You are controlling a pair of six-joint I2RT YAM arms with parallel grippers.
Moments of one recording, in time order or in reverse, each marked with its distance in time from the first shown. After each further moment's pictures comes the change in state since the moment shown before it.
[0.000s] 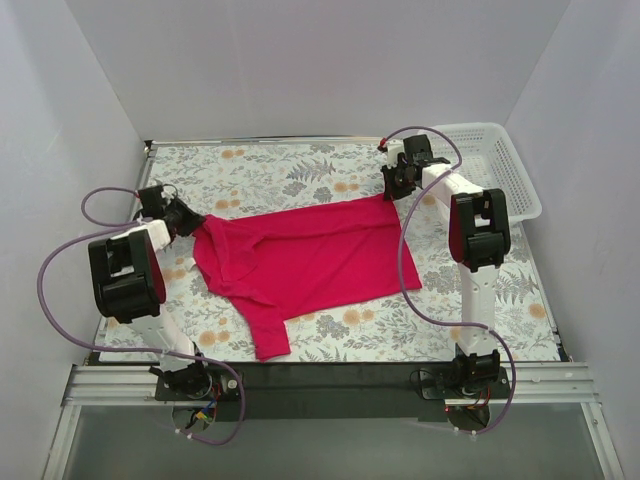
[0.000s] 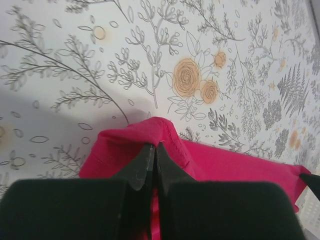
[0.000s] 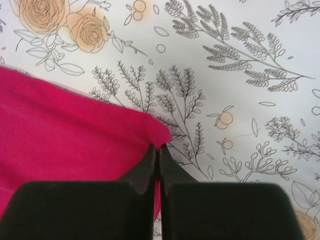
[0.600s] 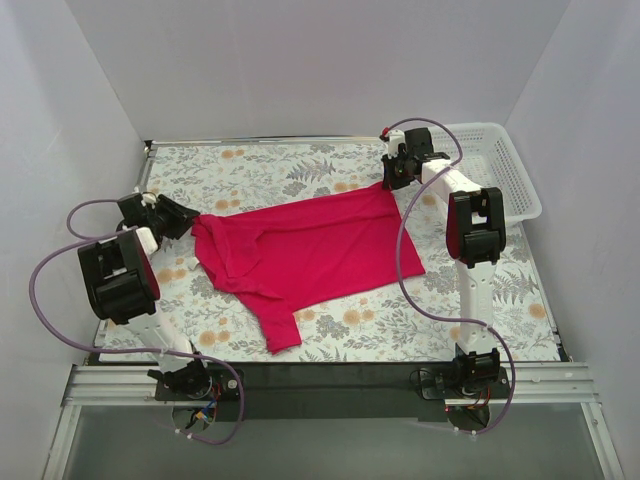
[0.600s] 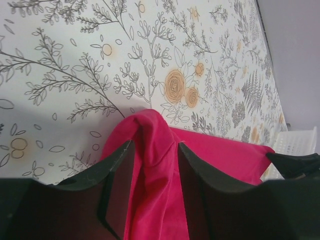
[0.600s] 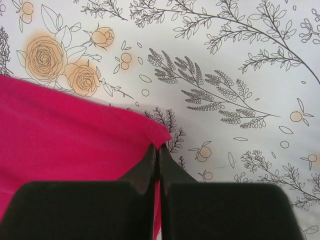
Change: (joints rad) left arm 0.124 0.014 -0.043 0.138 0.220 -0.061; right arm -0.011 0.071 0.125 0.037 -0.011 0.049
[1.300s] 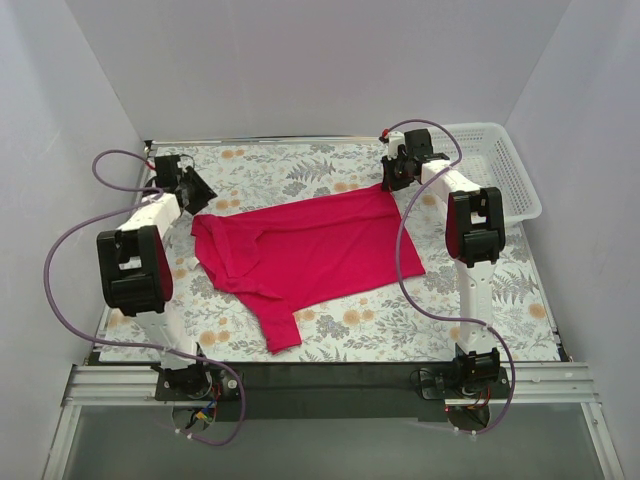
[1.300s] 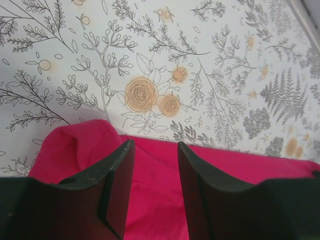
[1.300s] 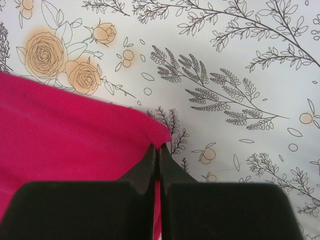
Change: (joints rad) left arm -0.230 0.004 0.301 -0.387 -0.356 0.072; right arm -0.003 0.014 0.001 0.001 -0.023 0.000
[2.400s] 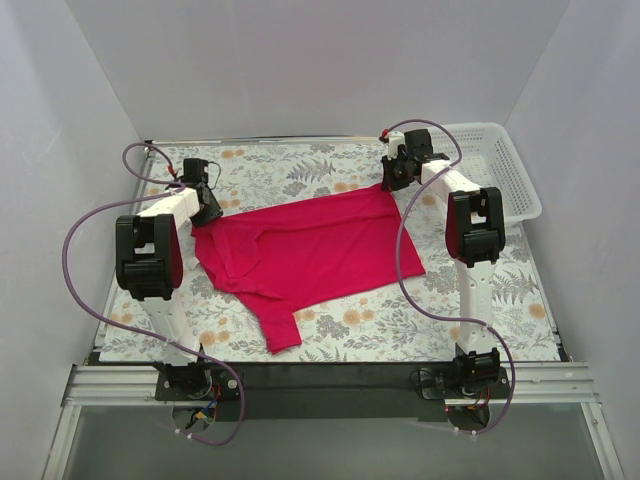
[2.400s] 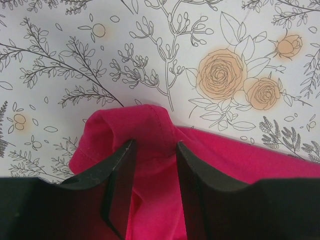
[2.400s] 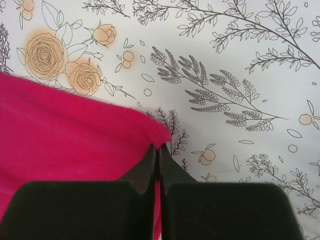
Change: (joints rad) left arm -0.134 0.137 0.095 -0.227 -0.388 0.146; right arm 0.000 0.000 -0.002 0.006 0.000 0.000
